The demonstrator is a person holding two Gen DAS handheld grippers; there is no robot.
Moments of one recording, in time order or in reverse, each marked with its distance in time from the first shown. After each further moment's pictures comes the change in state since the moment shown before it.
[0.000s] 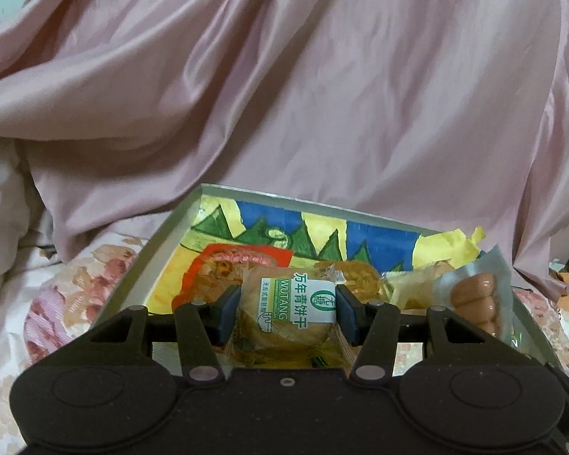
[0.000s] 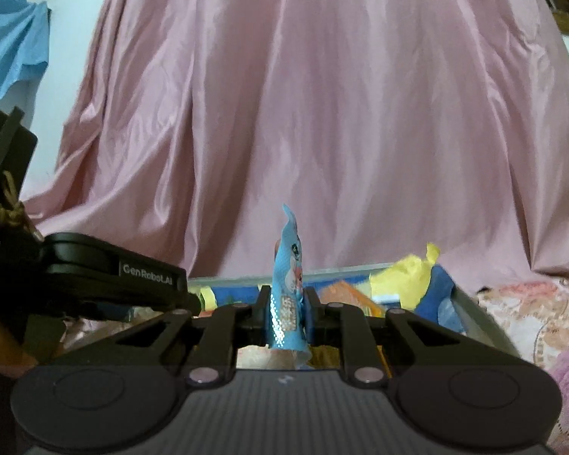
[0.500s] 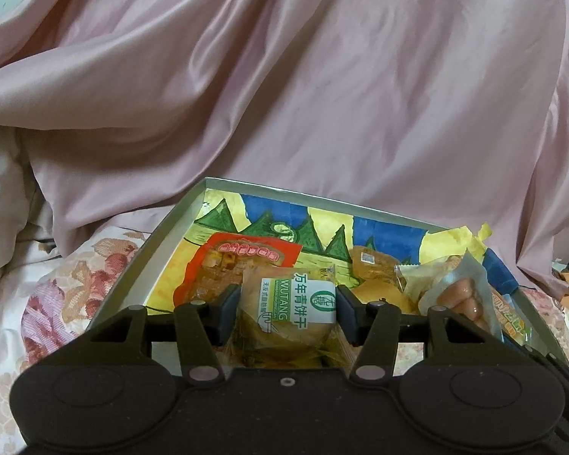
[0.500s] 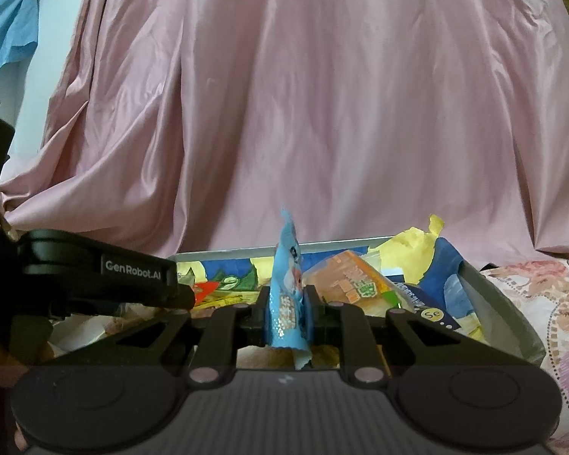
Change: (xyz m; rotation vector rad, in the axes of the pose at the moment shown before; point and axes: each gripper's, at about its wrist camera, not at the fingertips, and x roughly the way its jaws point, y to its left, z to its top) left arm 0.007 0.005 -0.003 -0.006 0.004 0.002; right arm 0.013 0.000 -0.003 0.005 0.055 -0.012
